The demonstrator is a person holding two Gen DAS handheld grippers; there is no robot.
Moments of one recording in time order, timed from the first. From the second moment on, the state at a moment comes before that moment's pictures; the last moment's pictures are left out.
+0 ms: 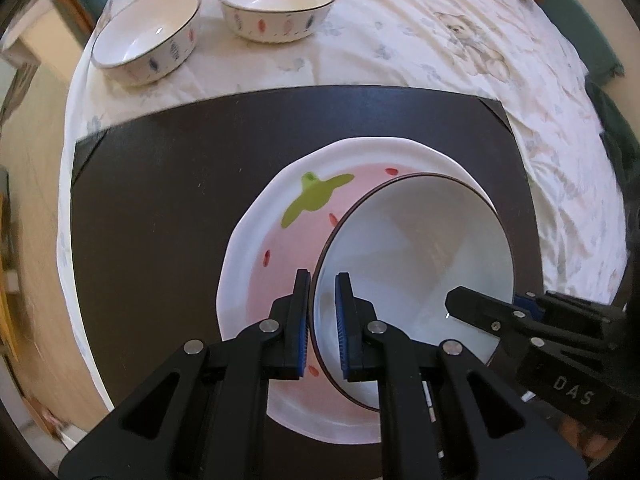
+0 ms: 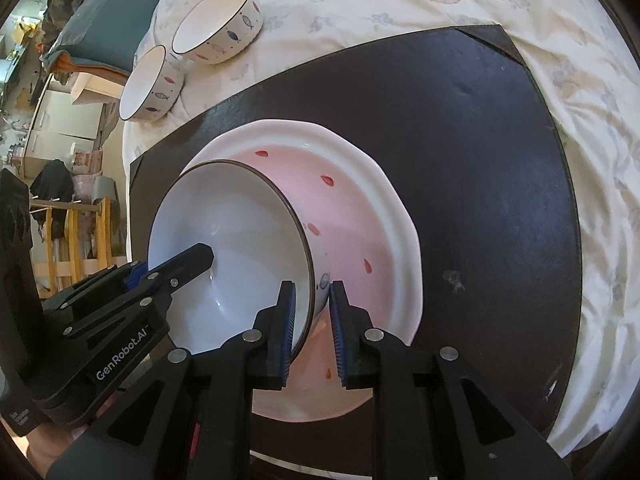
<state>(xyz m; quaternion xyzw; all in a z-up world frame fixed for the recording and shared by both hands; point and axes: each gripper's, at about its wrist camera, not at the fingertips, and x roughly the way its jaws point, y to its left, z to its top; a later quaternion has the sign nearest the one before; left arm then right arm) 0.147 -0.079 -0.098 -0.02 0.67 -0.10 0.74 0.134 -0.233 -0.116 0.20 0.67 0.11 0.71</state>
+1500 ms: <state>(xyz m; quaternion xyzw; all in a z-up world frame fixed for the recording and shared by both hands) 0.153 -0.032 -0.021 -0.08 0.57 -0.14 0.81 0.141 -0.233 -0.066 0.19 0.60 0.12 0.77</state>
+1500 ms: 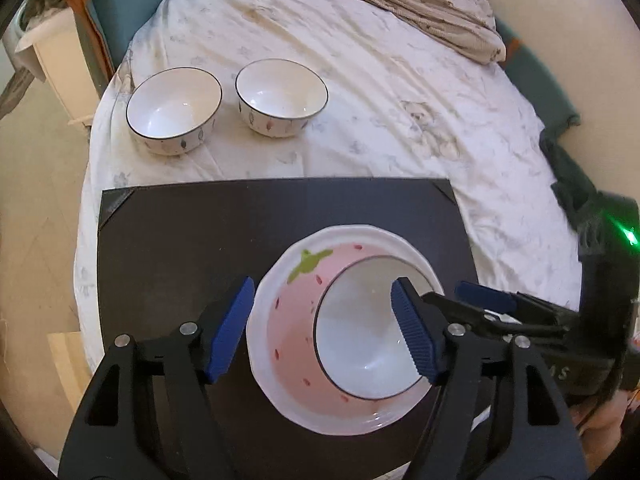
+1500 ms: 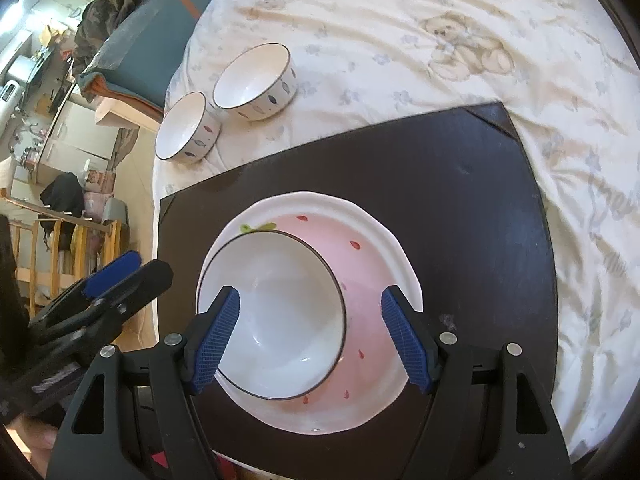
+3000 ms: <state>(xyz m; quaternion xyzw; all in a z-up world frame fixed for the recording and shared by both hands) 0.346 0.125 -0.137 -0.12 0.62 0.03 0.77 0.368 -0.060 -0.150 0.25 0.67 0.13 0.69</state>
